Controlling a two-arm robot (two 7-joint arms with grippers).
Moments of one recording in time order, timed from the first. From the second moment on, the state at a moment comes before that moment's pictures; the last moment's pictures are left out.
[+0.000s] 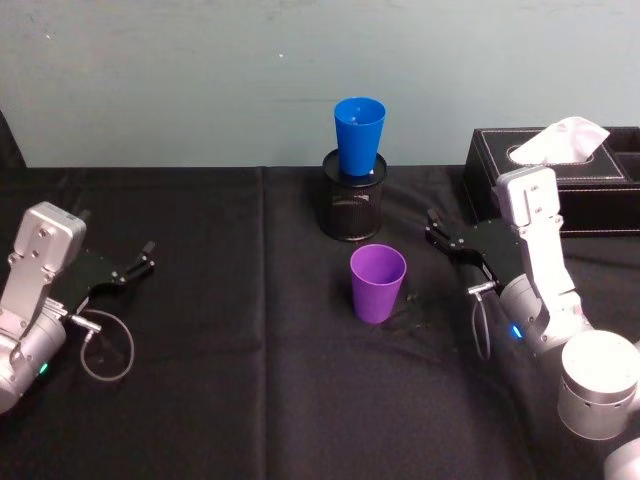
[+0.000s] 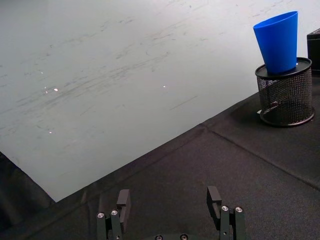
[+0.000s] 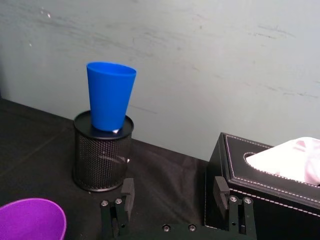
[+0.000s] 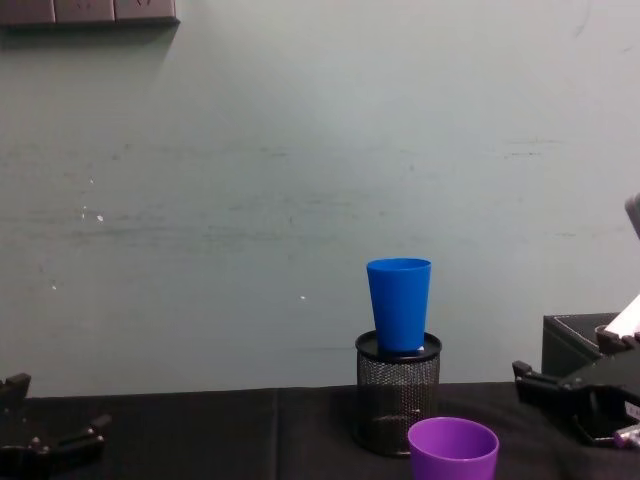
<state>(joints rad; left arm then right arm) -0.20 0.60 0.45 -1.41 -0.25 -0.12 0.03 0.20 0.19 -0.20 -1.40 -0.06 0.03 0.05</state>
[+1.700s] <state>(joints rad) -0.20 0.60 0.45 -1.41 -0.25 -0.12 0.03 0.22 0.17 -0.19 -1.34 -0.14 0.04 0.00</state>
